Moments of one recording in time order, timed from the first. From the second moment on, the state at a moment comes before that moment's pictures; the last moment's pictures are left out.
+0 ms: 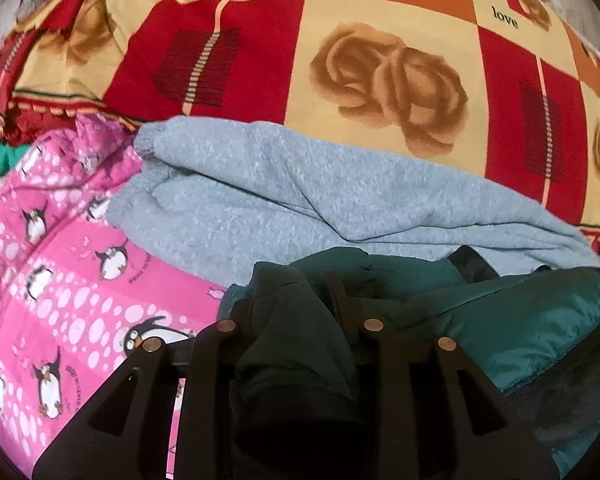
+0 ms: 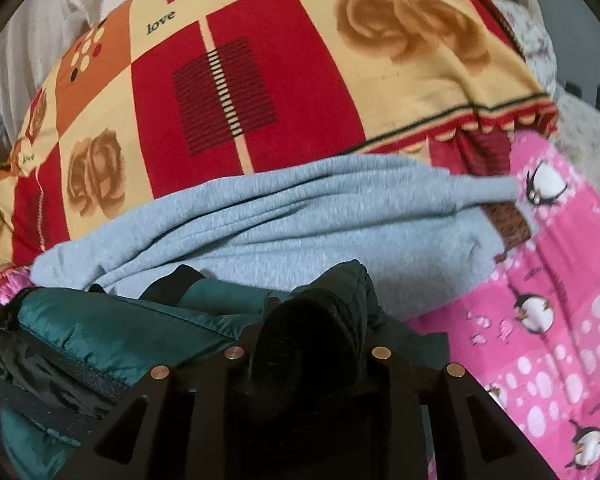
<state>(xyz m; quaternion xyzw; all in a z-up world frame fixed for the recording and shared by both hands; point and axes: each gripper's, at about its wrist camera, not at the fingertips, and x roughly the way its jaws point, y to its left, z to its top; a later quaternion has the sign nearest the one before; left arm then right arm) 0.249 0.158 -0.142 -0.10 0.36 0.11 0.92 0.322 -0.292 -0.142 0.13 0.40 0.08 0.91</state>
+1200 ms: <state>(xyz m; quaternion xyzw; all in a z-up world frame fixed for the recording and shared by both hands) 0.286 0.123 -0.136 -0.02 0.40 0.07 0.91 0.328 -0.248 -0.137 0.05 0.45 0.12 0.89</state>
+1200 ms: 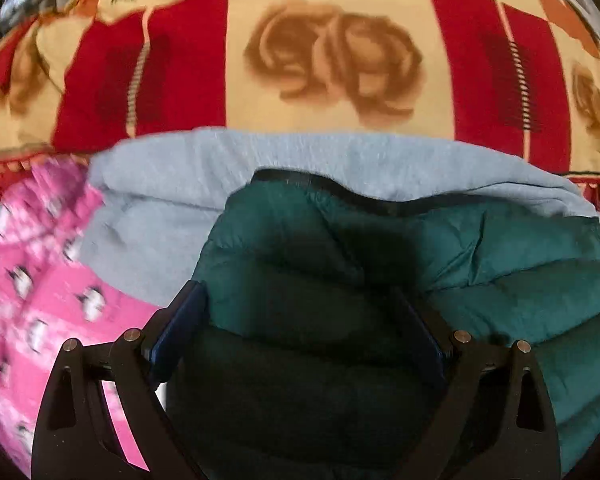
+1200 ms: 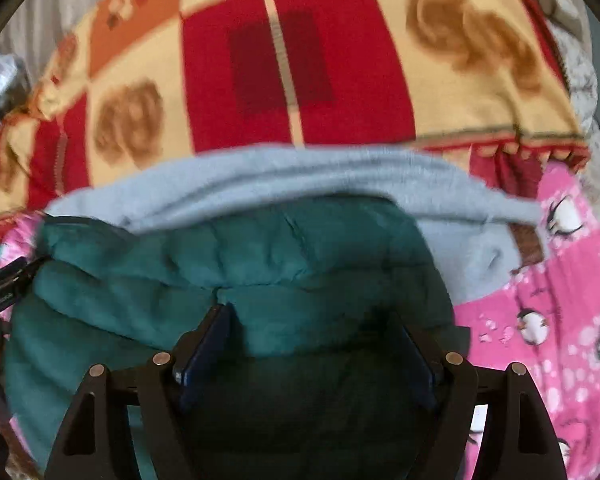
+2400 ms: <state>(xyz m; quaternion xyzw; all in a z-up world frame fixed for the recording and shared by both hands) 0.118 0.172 -0.172 -0.14 0.36 -0.17 0.91 0.179 -0.338 -0.182 0.28 0.41 0.25 0.83</state>
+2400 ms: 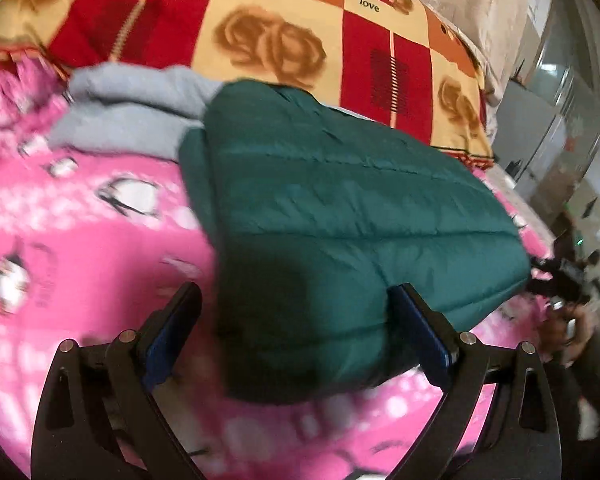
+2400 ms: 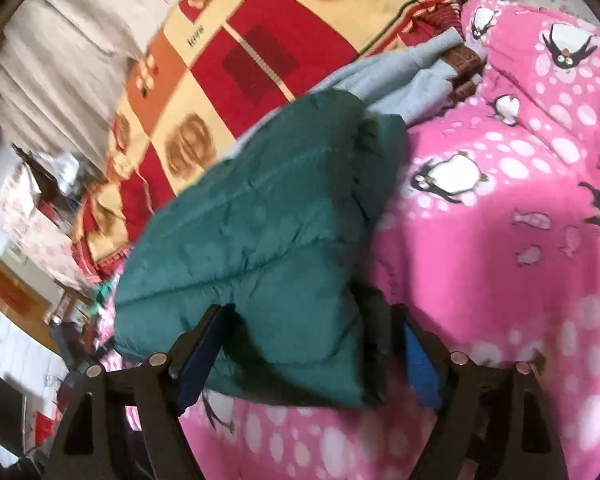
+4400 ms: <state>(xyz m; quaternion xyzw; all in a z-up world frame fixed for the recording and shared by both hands) -0.078 0.047 -0.003 -0.04 0.33 0.03 0.94 -0.029 -0.254 0.016 0.01 0.35 0.12 0.93</state>
